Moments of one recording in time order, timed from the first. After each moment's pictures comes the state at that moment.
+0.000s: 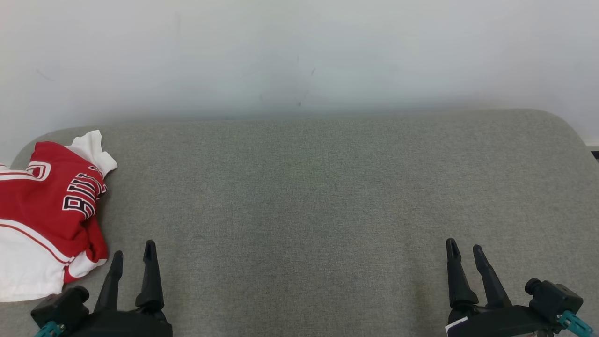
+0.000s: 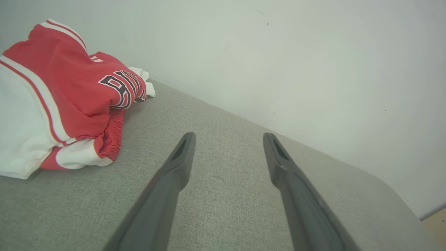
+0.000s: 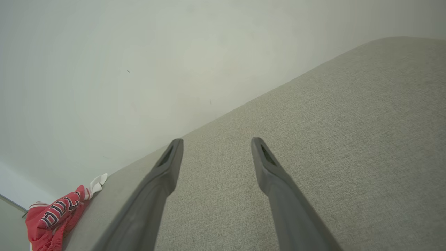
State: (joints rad) left arm -0.07 0.08 0.02 0.16 -0.52 -0.02 -0.14; right arm -0.03 -0.05 0.05 0.18 0.58 0.13 -0.14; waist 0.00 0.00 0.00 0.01
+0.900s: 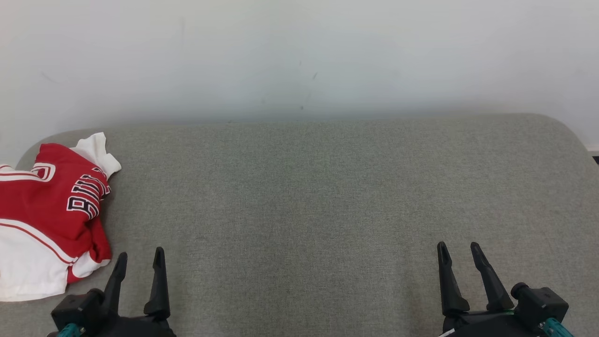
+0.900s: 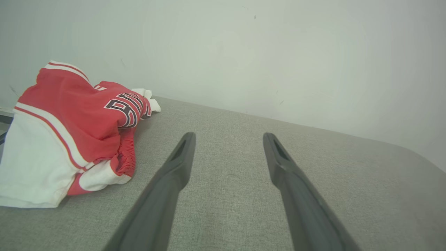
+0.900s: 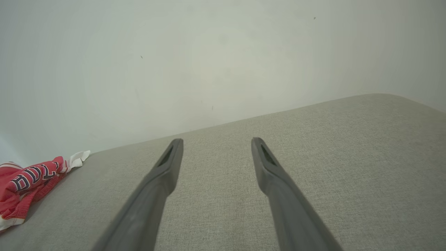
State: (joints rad) left arm -0.07 0.11 -0.01 0.19 -0.33 -0.04 -0.20; right arm -0.01 -0.05 0.06 0.16 0.32 0.13 -0.20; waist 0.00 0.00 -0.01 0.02
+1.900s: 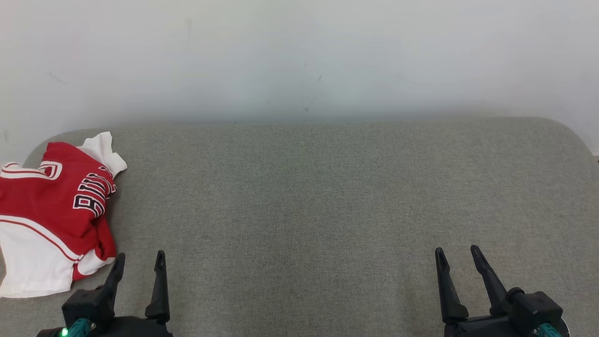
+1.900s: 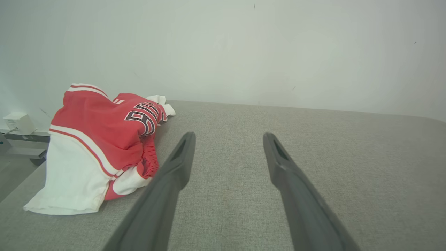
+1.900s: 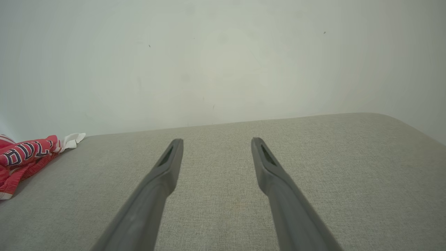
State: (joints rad) left arm -0.03 0.12 -0.01 0.08 -0.18 0.01 -0.07; right arm 0.02 -0.05 0.06 0.11 0.19 0.13 -0.19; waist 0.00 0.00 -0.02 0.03
